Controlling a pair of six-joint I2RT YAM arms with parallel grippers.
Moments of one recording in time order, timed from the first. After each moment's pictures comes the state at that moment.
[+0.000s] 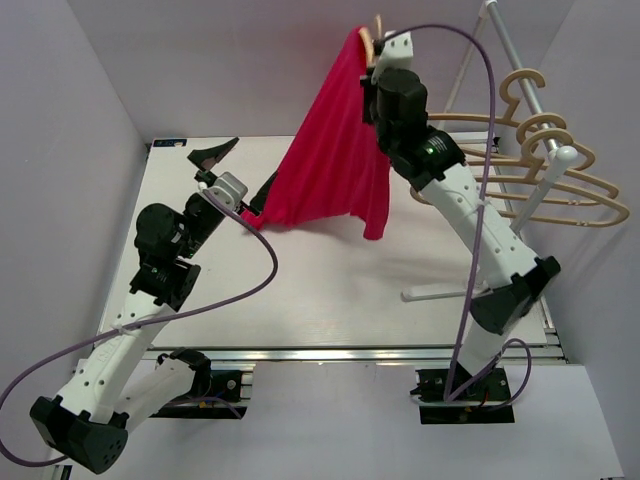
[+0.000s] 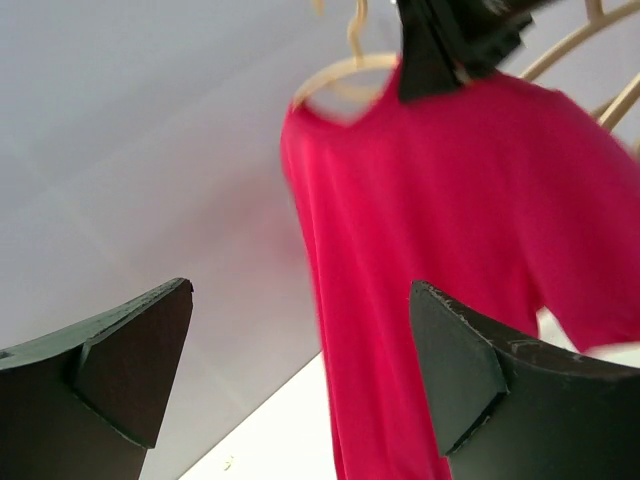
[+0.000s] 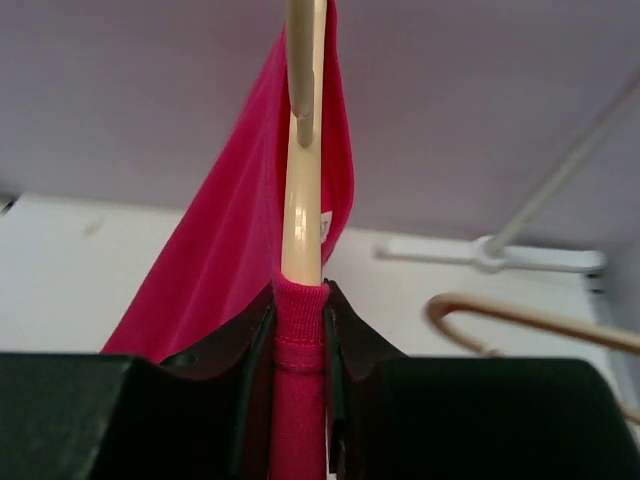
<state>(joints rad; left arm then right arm) -0.43 0.89 0.95 0.32 0.29 0.41 0.66 1.69 1.99 -0.45 0.45 0.04</state>
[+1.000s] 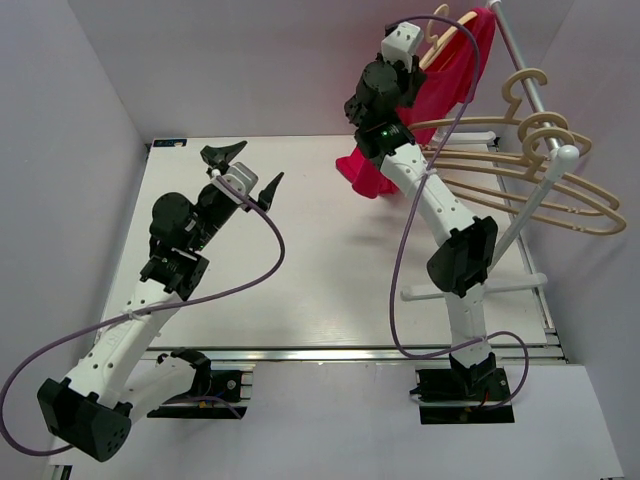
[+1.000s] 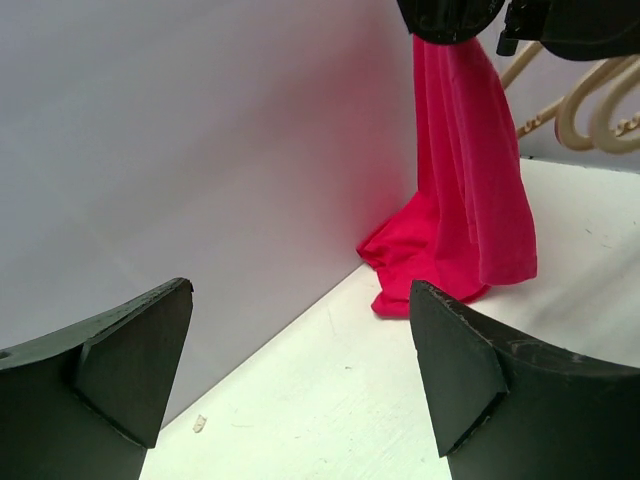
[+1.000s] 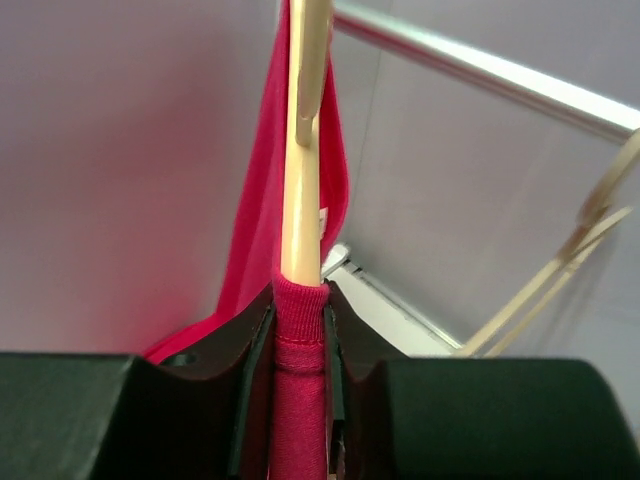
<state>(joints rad) -0.43 0.96 0.94 0.31 0.25 0.37 0.61 2.12 2.30 0.27 1.32 -0.48</state>
